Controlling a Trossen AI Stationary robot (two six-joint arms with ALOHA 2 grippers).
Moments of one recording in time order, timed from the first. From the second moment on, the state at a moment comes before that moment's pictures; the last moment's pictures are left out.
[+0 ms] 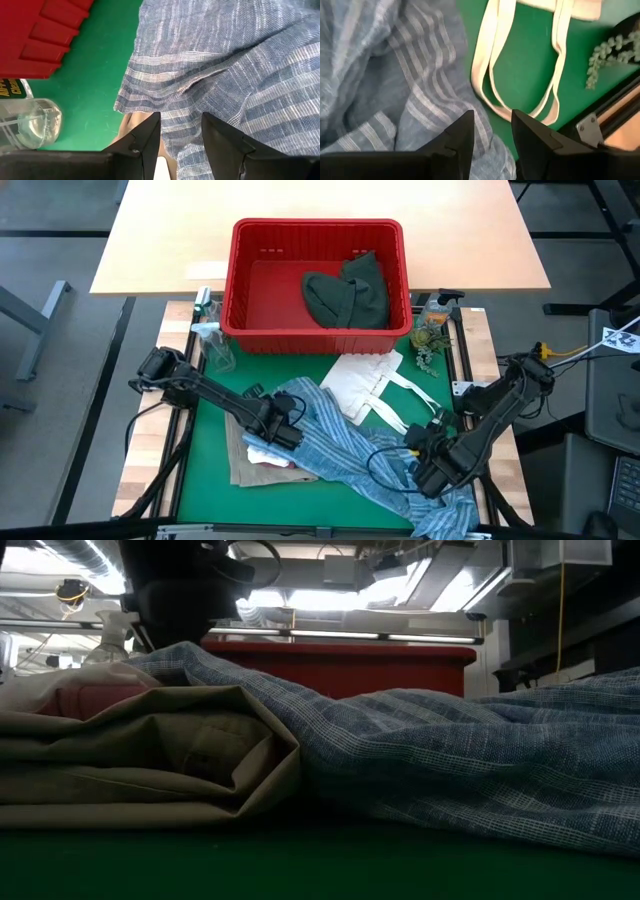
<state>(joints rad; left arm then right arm) -0.38 1.81 1.36 -1.24 -0.49 -1.09 0.74 1.59 1.36 -1.52 0.29 1.27</state>
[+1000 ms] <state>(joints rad) -0.43 1.81 1.36 -1.19 -0.54 -1.09 0.65 1.60 1.10 -1.46 -0.01 1.46</state>
